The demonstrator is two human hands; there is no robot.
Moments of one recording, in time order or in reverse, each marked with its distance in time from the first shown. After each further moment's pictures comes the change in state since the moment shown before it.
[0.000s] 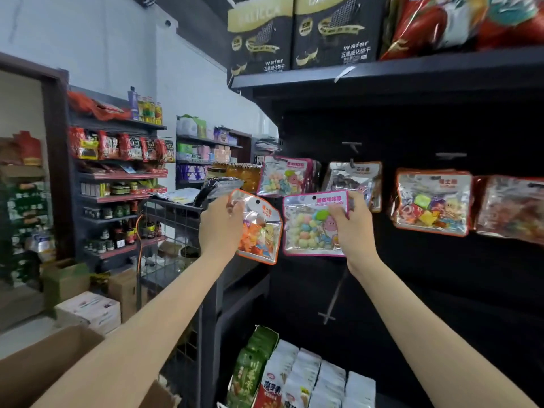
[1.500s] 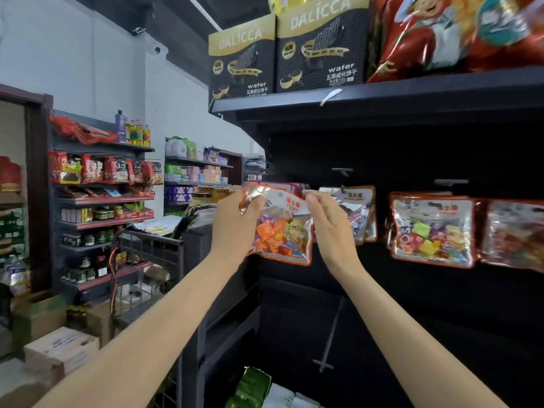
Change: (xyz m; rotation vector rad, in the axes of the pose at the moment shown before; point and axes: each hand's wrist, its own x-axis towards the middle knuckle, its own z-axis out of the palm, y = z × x) left_hand 0.033 0.055 0.028 -0.340 -0.091 0.198; right_hand 0.041 -0.020 0.022 -0.016 -0.137 -0.189
